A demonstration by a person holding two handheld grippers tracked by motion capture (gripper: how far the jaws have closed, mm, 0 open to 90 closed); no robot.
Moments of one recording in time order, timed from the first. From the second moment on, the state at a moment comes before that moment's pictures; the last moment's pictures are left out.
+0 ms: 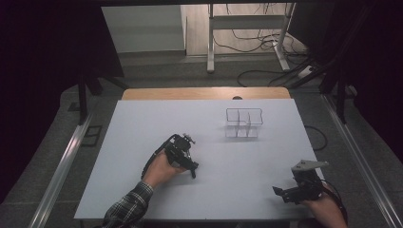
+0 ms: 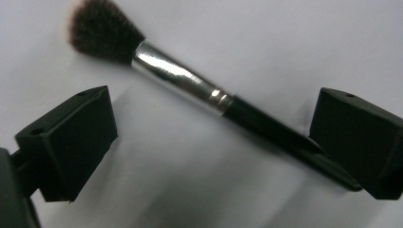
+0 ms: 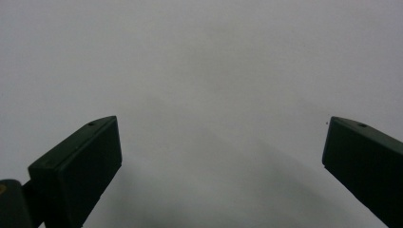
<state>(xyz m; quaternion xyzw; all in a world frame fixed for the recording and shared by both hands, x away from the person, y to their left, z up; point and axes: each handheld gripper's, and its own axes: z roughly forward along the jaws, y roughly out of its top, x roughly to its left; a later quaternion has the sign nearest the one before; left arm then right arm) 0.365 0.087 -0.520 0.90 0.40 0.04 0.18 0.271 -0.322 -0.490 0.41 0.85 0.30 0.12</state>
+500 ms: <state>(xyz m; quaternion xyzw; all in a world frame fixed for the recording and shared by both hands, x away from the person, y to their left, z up) 0.366 0.094 -0.506 0.89 0.42 0.02 0.15 0.271 -0.320 -0.492 0.41 0.86 0.29 0.12</state>
